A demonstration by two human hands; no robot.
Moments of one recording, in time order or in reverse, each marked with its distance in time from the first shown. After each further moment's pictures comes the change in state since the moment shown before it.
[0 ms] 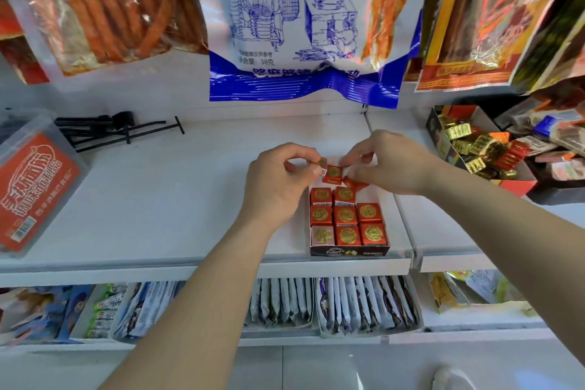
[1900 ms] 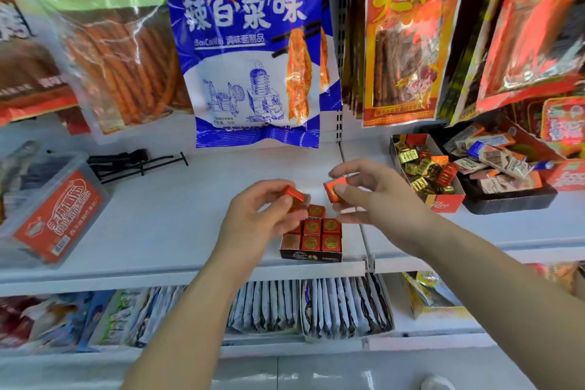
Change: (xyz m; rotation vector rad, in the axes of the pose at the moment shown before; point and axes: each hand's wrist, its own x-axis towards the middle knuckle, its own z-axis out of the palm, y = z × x) left_hand -0.077 0.066 -0.024 -0.538 -0.083 -0.189; right_hand -0.107 -0.028 -0.030 1.165 0.114 0.099
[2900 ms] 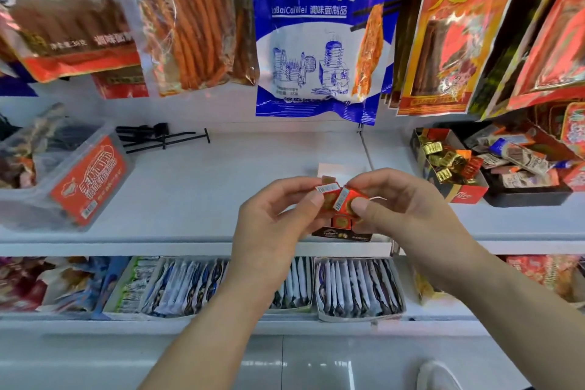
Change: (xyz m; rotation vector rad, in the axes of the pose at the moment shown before) left_hand -0.062 0.009 -0.022 -0.178 0.042 0.116; right_hand -0.061 -0.005 0.051 0.003 -0.016 -0.163
